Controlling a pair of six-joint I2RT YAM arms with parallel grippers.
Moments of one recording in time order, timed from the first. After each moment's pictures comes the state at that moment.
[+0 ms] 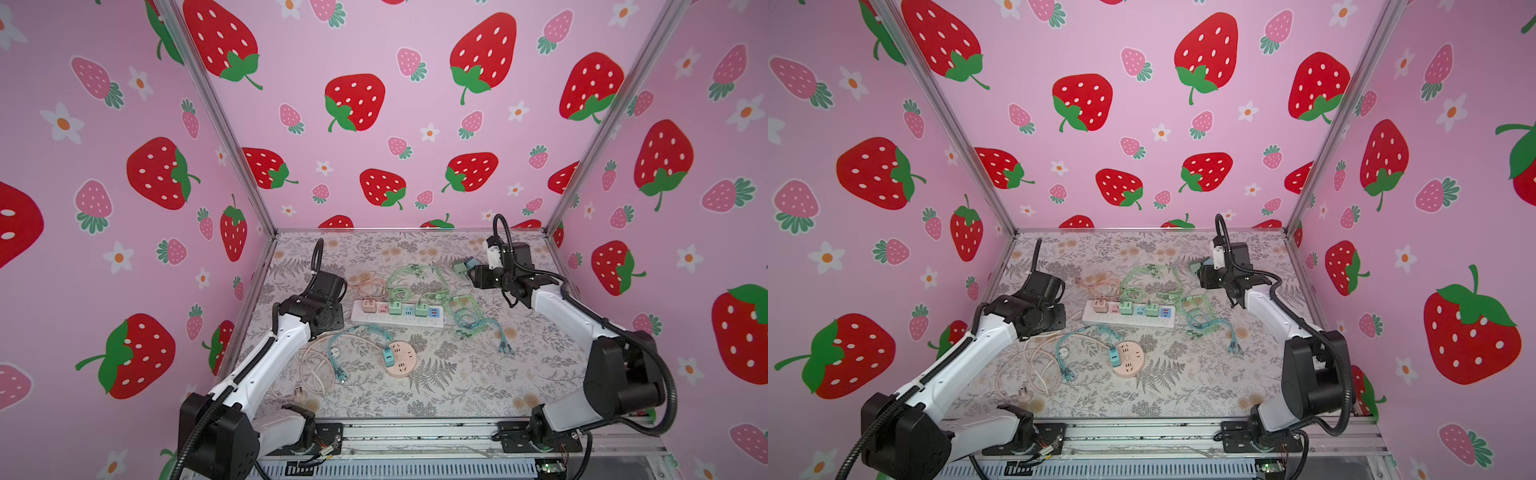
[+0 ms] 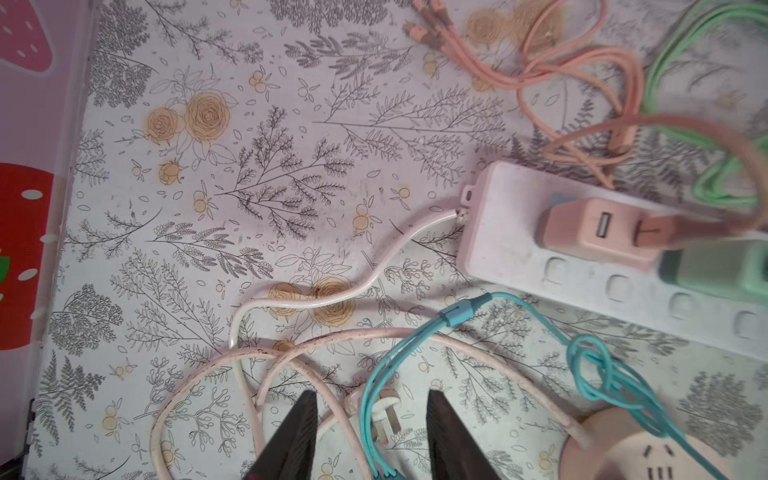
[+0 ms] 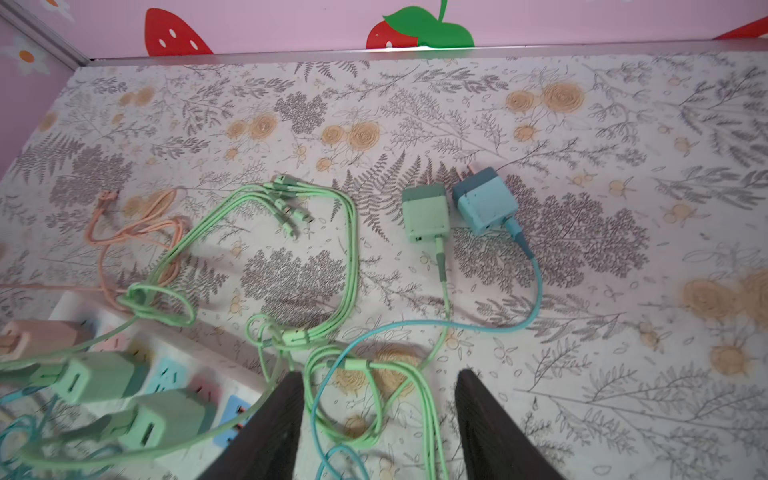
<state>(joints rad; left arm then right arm) -0.31 1.18 0.97 -0.90 -0.24 -0.42 0.31 1.57 1.11 -0.26 -0.17 0.09</state>
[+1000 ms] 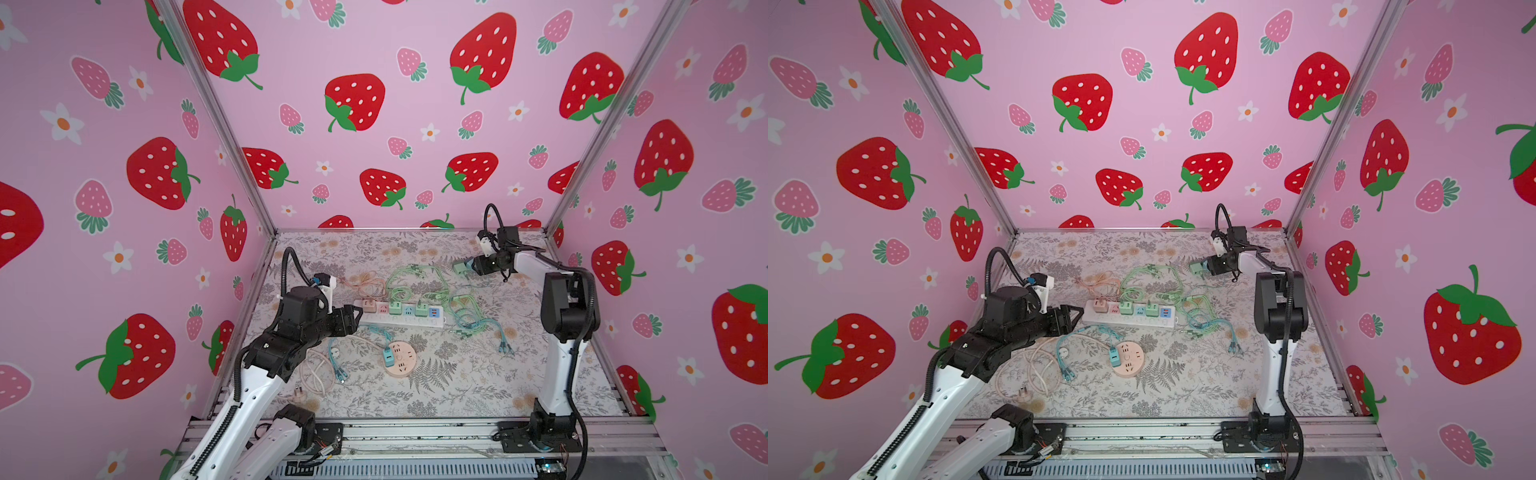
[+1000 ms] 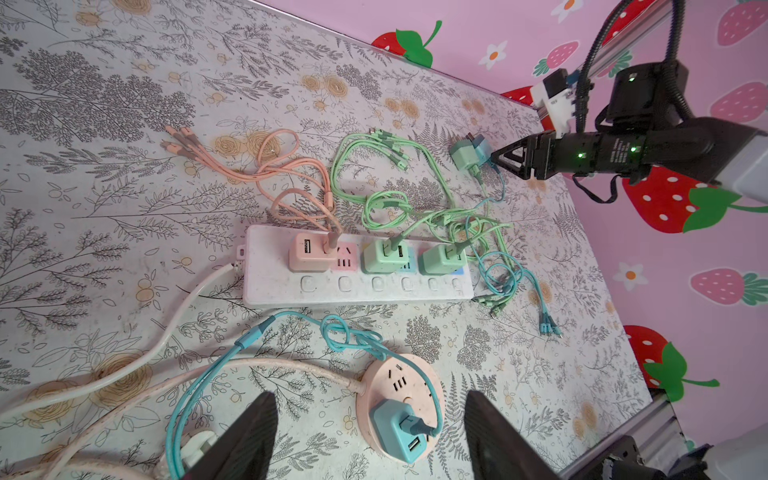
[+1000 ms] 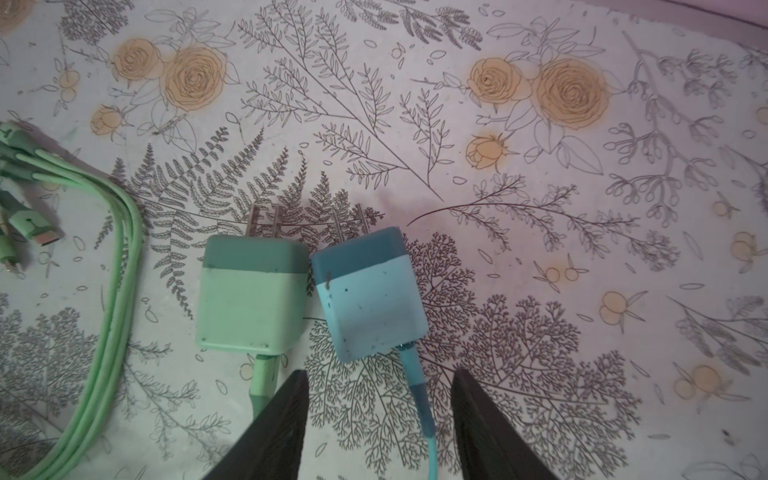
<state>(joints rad) -0.31 0.82 0.84 -0.66 0.22 -0.40 0.16 2.16 1.59 -0.39 -0.23 -0.25</state>
